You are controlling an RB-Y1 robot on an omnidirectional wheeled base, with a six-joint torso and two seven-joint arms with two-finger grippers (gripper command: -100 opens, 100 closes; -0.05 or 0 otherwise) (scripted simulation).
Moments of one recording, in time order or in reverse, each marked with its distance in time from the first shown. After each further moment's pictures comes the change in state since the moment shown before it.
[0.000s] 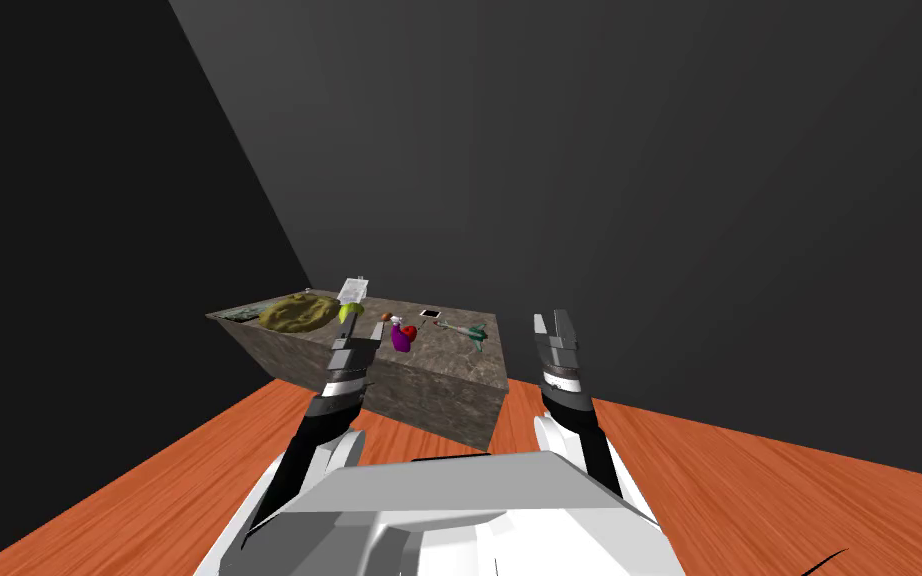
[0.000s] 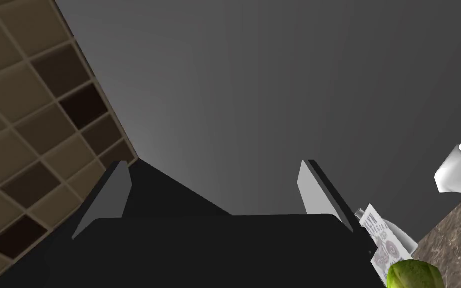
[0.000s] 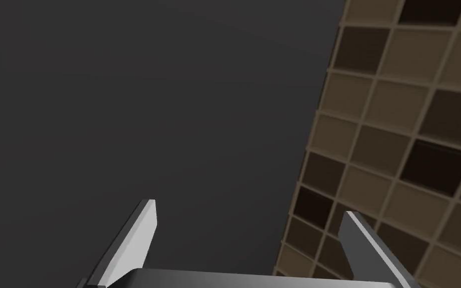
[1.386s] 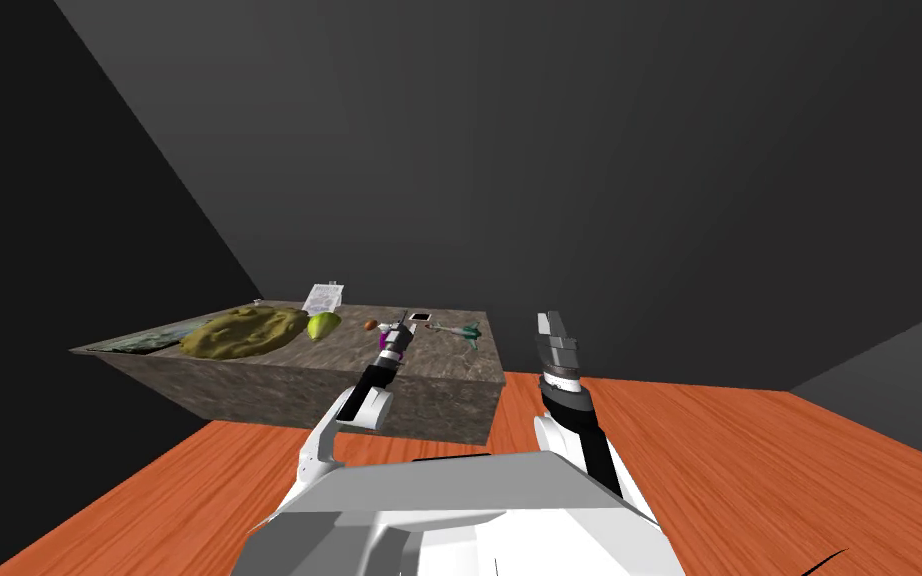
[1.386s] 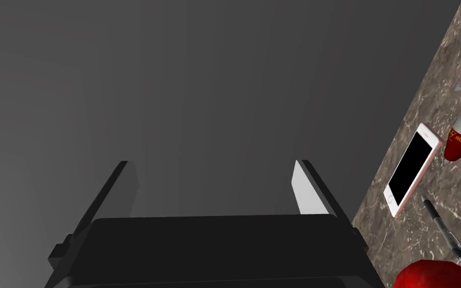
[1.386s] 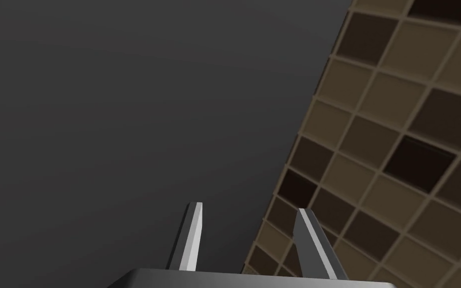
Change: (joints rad) left arm -0.346 0.165 -0.093 0.323 0.074 0.296 0.074; right arm 0.000 0.000 0.000 0.000 0.000 0.000 0.000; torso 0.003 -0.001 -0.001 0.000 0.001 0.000
